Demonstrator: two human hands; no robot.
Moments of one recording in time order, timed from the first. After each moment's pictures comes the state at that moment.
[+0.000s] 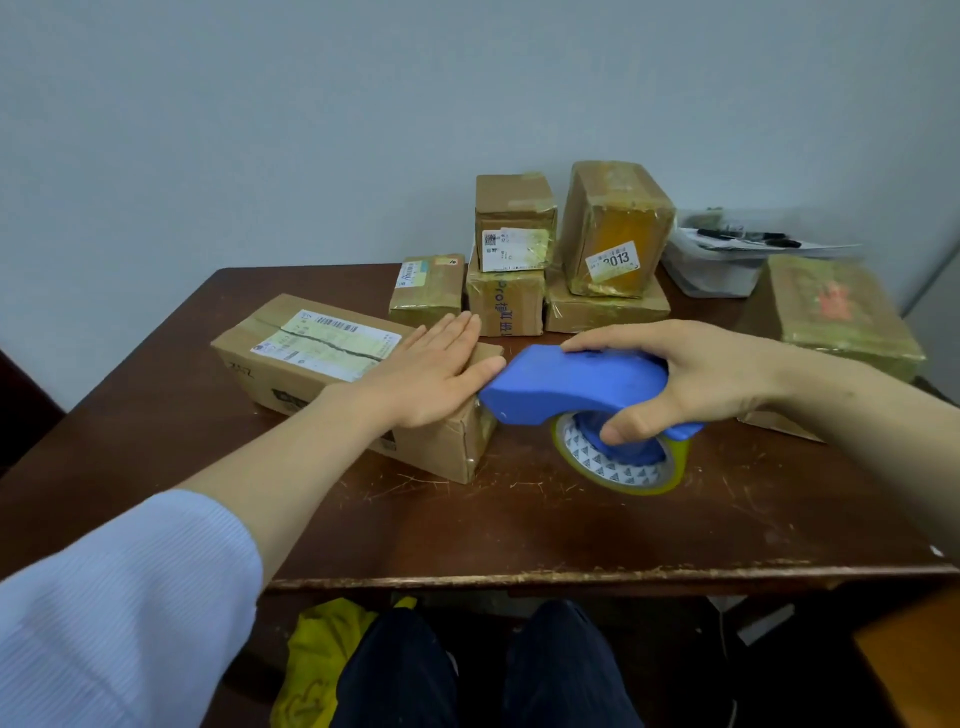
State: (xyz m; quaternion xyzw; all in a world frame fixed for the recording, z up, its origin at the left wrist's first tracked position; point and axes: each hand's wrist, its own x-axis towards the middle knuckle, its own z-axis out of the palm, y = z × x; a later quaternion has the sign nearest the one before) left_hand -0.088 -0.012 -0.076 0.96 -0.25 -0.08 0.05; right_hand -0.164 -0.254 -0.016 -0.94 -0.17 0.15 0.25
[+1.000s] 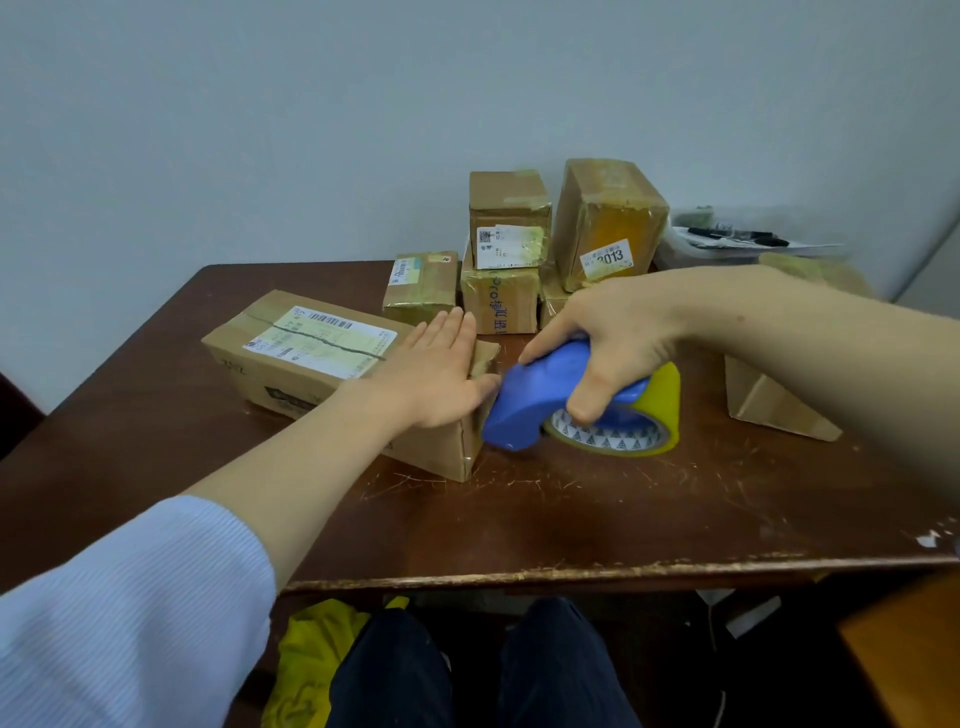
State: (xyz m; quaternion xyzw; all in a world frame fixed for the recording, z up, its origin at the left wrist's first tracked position) left_hand -0.089 -0.025 -0.075 0.97 -0.22 -0.06 0.00; right_hand -0.144 -0.196 0.023 -0.96 -0.18 0.22 0.03
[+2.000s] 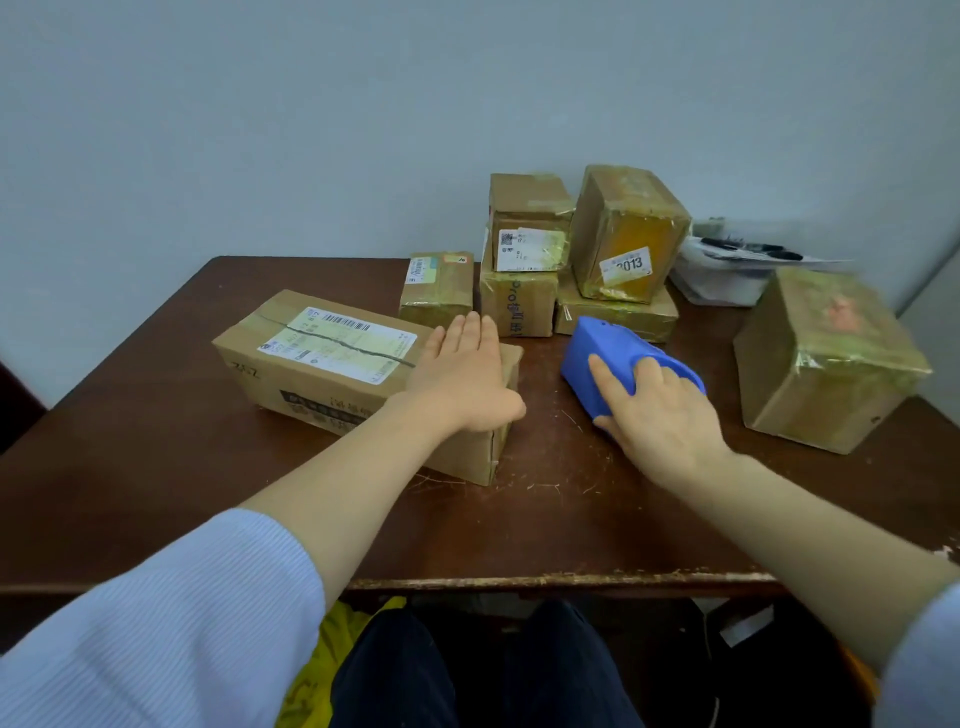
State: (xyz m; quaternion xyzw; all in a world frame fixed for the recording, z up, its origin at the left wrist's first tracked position) left_hand -0.099 -0.032 -0.074 0.98 -0.17 -0.08 0.05; right_hand -0.153 -0.221 -0.102 -0.99 -0.01 -0.03 -0.16
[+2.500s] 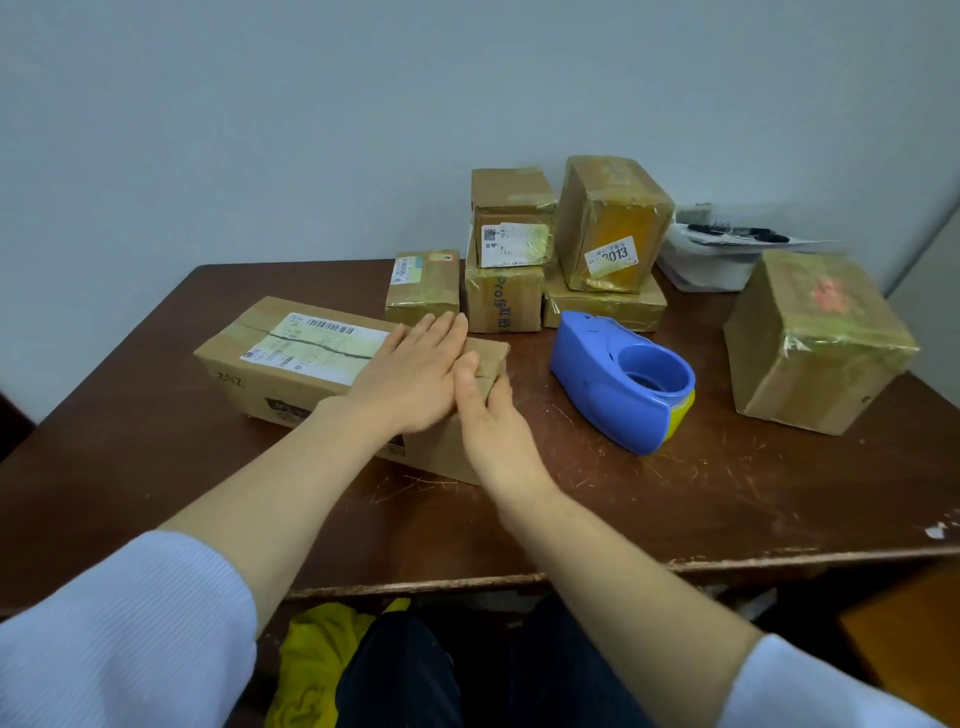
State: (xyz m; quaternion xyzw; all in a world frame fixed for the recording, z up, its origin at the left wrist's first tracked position) left_hand -0.087 0.002 -0.083 0.97 -0.23 -0.04 0.05; right_hand -0.164 -0.095 -0.102 -0.79 0.09 0.03 0.61
